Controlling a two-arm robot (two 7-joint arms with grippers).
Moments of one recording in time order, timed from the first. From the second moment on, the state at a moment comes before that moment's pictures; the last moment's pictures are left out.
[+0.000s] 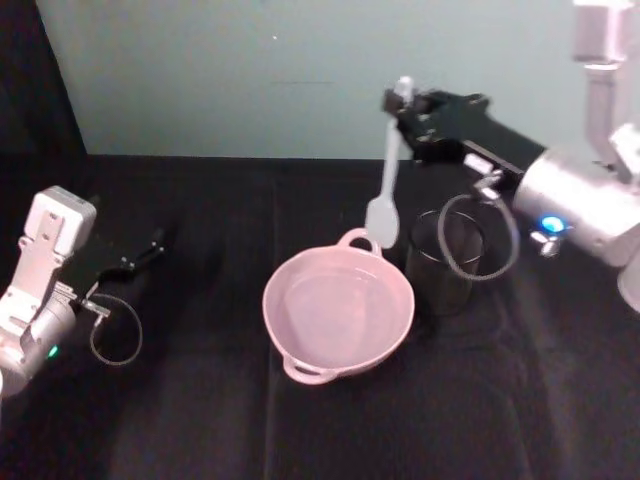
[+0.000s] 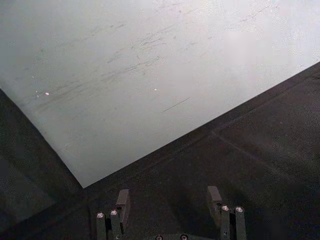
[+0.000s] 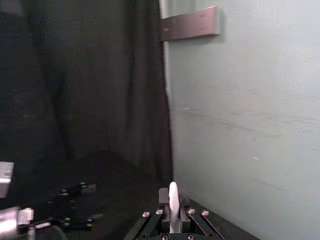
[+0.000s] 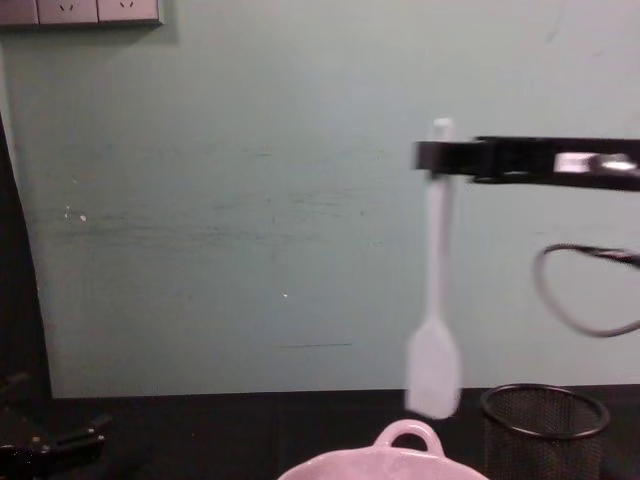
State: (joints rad) left arm -0.20 0.60 0.45 -1.41 -0.25 -0.12 0.03; right arm 0.41 0.52 -0.43 -1.70 0.63 0.21 0.33
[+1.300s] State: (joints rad) left arm -0.20 0.60 0.45 -1.41 -0.25 -0.12 0.03; right arm 0.48 0.32 -0.56 -1.39 0.51 0.13 0.49
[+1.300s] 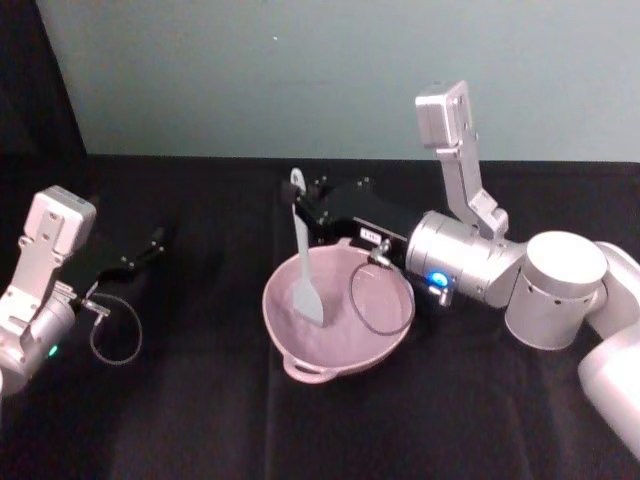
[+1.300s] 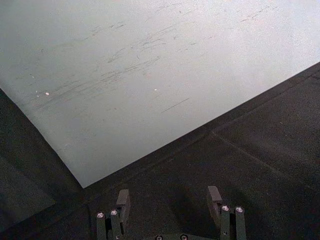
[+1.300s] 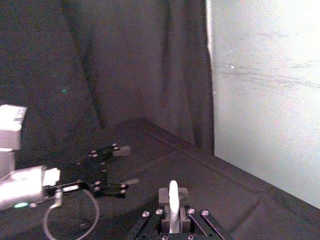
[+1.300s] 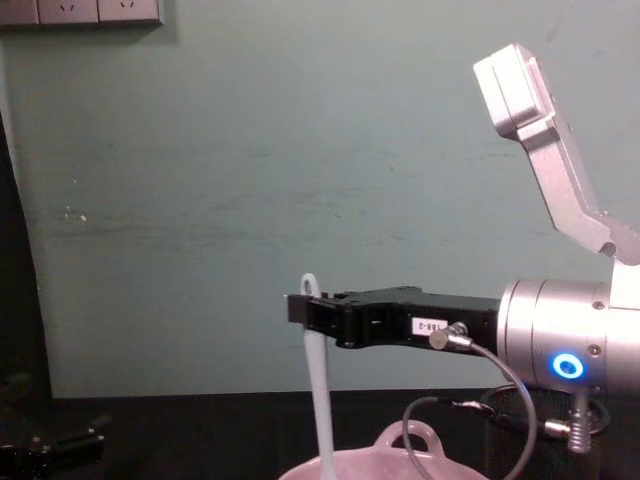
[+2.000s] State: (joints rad) left arm -0.20 0.60 0.45 -1.41 -0.25 -0.12 0.03; right arm 0.41 0.39 -0.47 -1.46 0.52 0.14 0.44
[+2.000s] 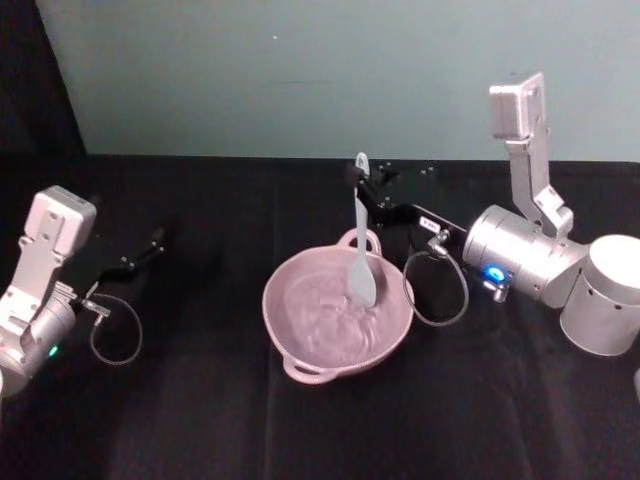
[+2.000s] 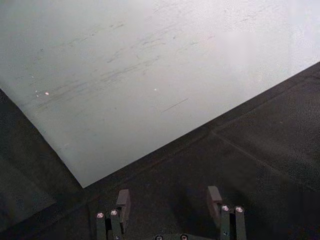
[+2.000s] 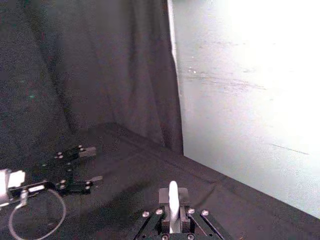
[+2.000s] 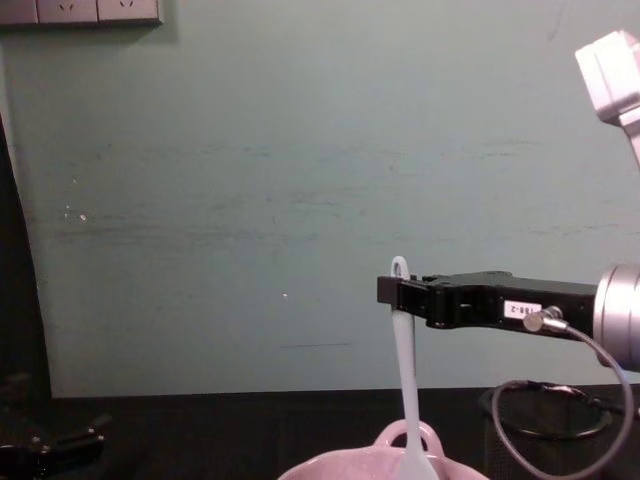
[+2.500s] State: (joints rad) left arm -0.20 0.60 0.45 -1.41 -0.25 -0.12 0.03; right arm 0.37 0.41 -0.53 -1.57 0.49 0.18 0.46
